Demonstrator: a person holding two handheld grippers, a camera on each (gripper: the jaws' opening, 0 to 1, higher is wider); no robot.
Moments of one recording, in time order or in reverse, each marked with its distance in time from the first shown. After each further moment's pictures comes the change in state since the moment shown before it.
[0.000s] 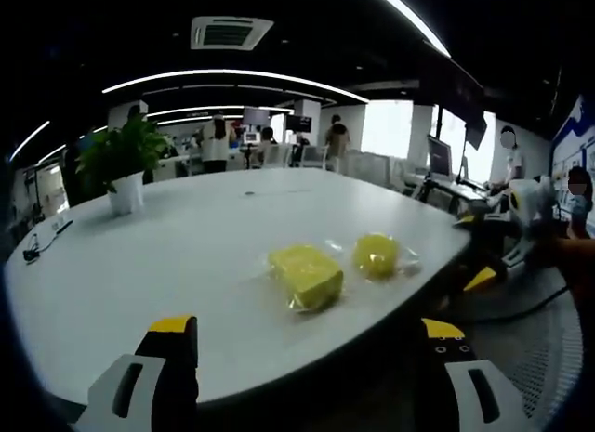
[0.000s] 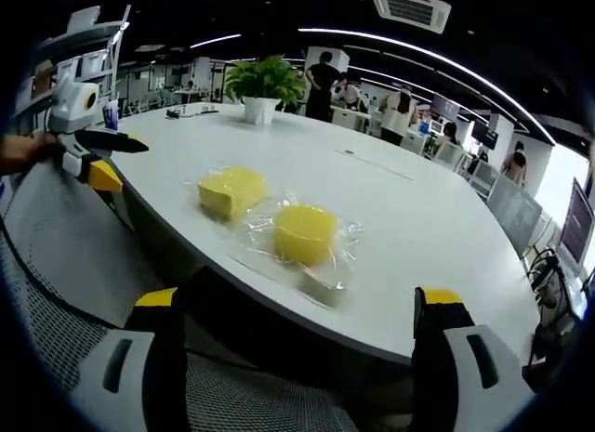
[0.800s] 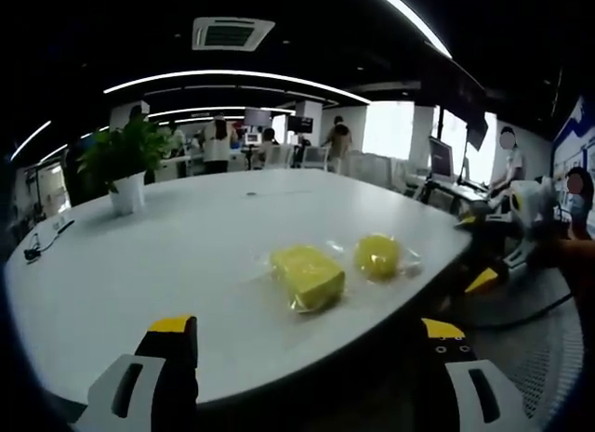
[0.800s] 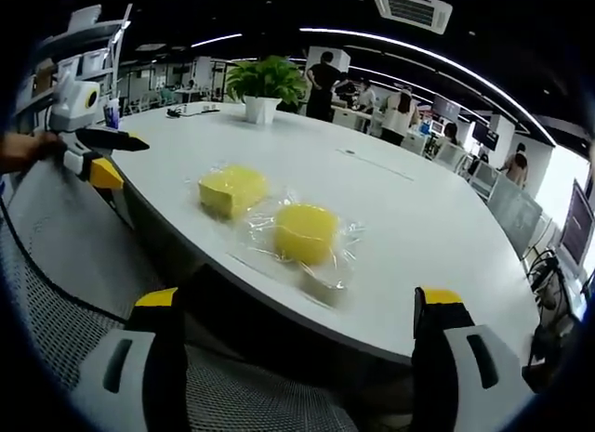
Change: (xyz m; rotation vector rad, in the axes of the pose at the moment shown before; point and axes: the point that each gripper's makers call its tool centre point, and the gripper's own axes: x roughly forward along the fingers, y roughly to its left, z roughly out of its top) left arm -0.002 -0.002 0.001 -0.001 -0.005 0.005; right arm 0.000 0.001 -0.001 -0.006 0.005 0.004
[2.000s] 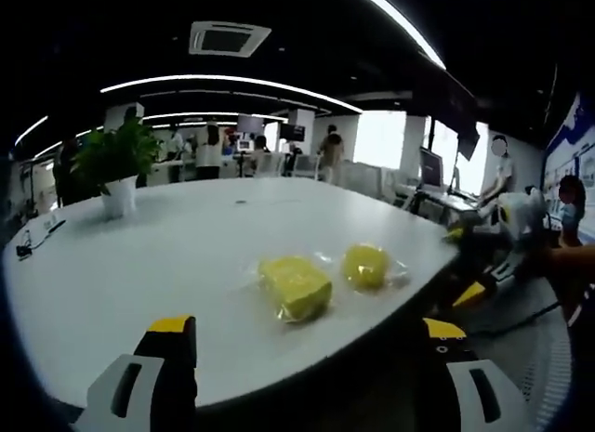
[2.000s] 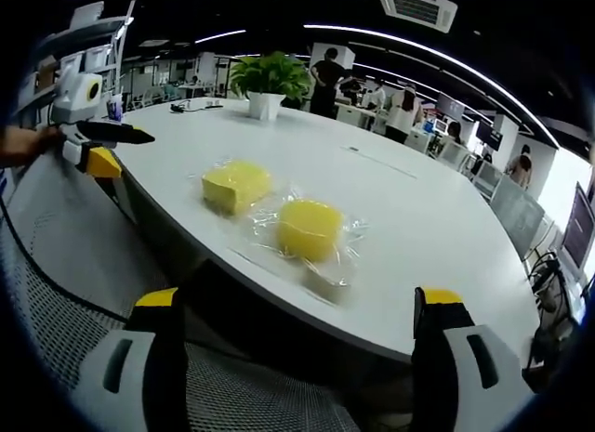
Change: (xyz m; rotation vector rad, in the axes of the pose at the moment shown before) left arm -0.003 -0.008 0.010 -0.046 -0.043 -0.059; right arm 0.000 0.004 -0.002 -0.011 0.016 0.013
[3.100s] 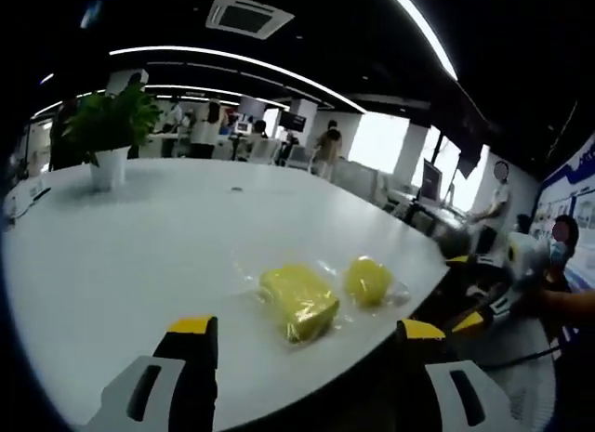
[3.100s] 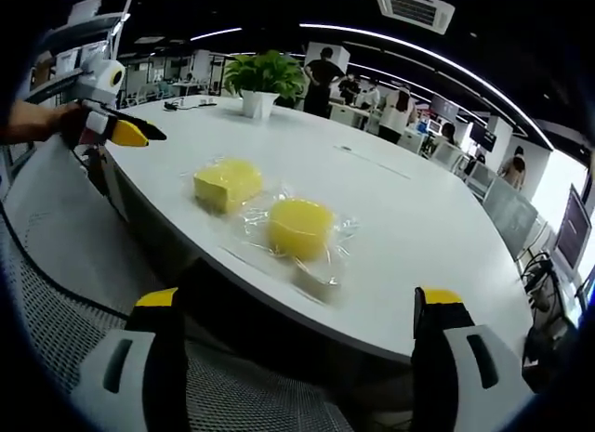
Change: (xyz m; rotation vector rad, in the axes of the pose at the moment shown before) left arm 0.031 0.025 0.019 -0.111 0.048 -0.076; right arm 0.000 -0.008 -0.001 -0.007 0.006 -0.037
